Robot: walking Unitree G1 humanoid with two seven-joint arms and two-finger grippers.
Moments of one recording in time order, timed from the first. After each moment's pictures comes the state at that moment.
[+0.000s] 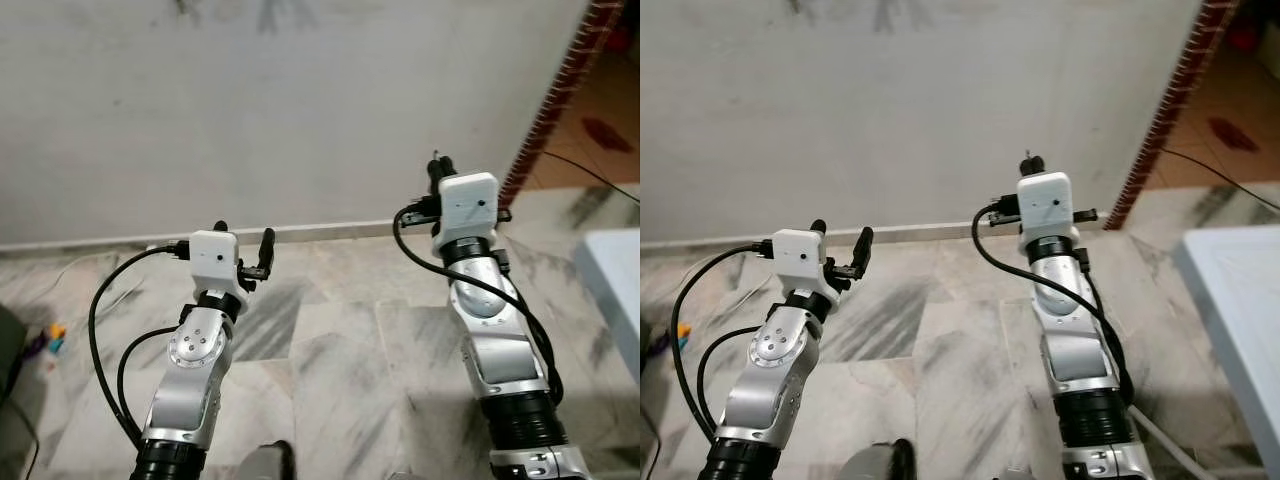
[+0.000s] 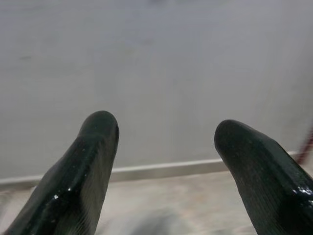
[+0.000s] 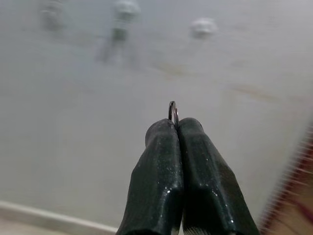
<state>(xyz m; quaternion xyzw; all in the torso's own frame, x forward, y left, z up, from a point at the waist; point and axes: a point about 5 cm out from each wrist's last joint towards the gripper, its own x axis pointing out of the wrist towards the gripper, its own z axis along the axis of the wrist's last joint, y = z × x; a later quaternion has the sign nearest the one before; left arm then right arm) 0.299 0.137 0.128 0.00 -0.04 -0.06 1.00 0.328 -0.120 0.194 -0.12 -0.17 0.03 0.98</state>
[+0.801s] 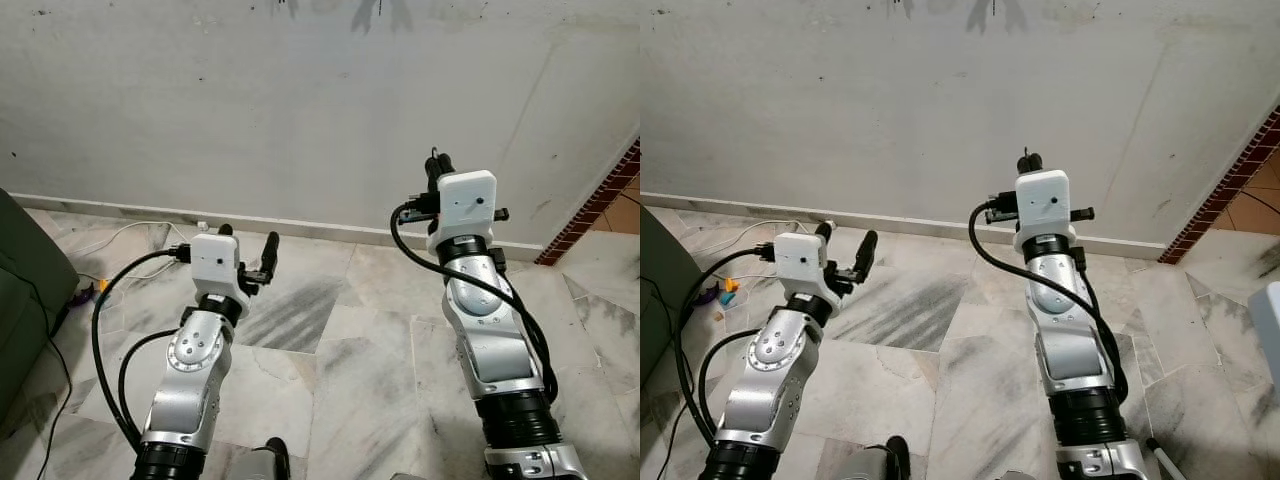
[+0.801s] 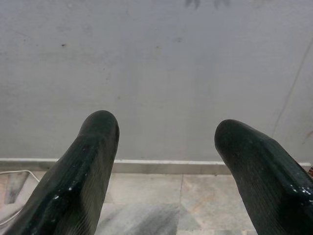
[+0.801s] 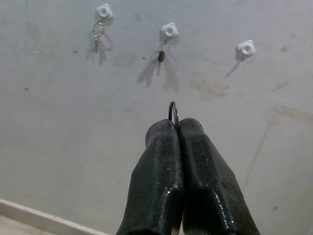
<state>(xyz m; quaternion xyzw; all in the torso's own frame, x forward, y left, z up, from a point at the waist) 0.297 0.130 0.125 -0.03 -0.04 -0.09 0.99 0.328 -0.131 0.196 -0.12 -0.18 0.00 0.98</state>
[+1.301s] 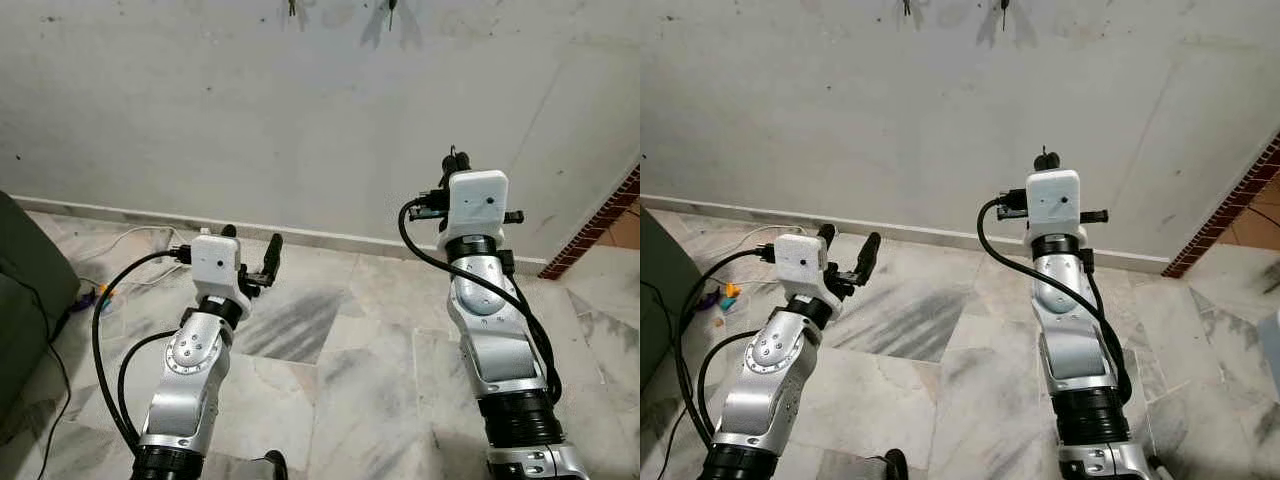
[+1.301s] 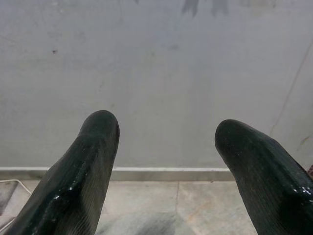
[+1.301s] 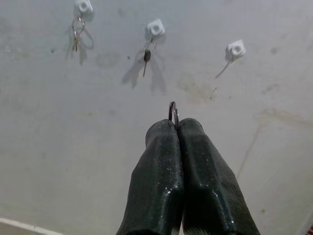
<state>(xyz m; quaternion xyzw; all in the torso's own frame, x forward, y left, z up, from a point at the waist) 0.293 0.129 0.127 -0.03 -0.05 -0.11 0.99 0.329 -0.136 0.196 -0.12 -0.18 -0.04 0.98</state>
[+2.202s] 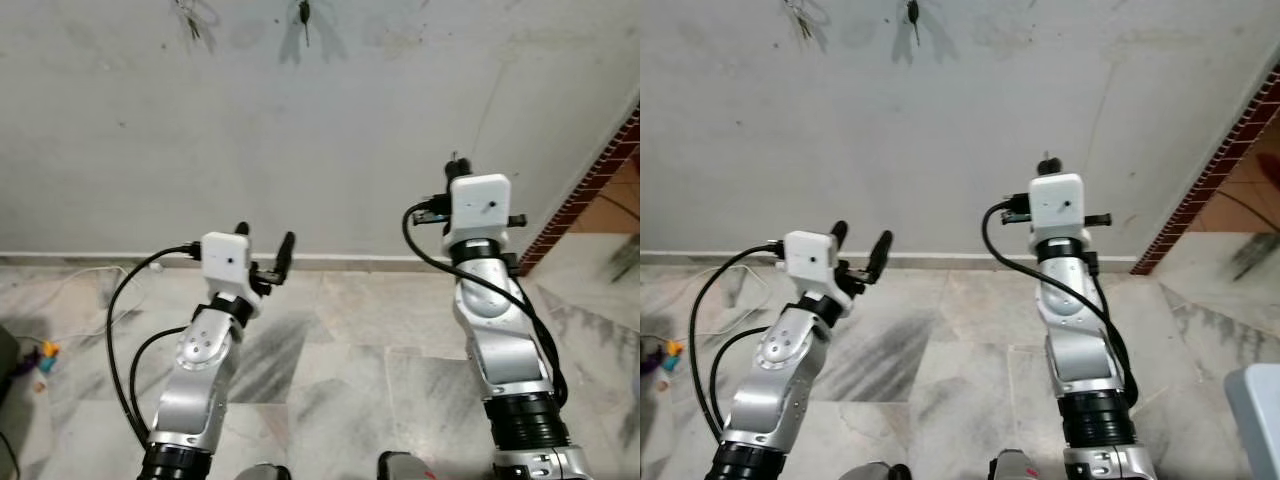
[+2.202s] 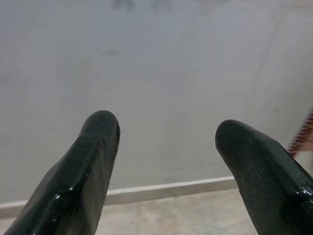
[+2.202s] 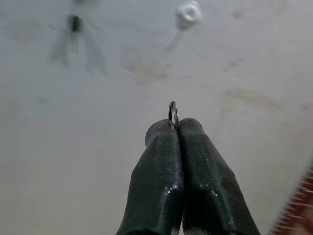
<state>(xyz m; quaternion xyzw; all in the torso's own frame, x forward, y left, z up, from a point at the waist) 0.293 0.121 0.127 -0.04 -0.04 -0.13 0.99 0.327 -0.134 0.190 -0.11 -0.17 -0.02 0.98</state>
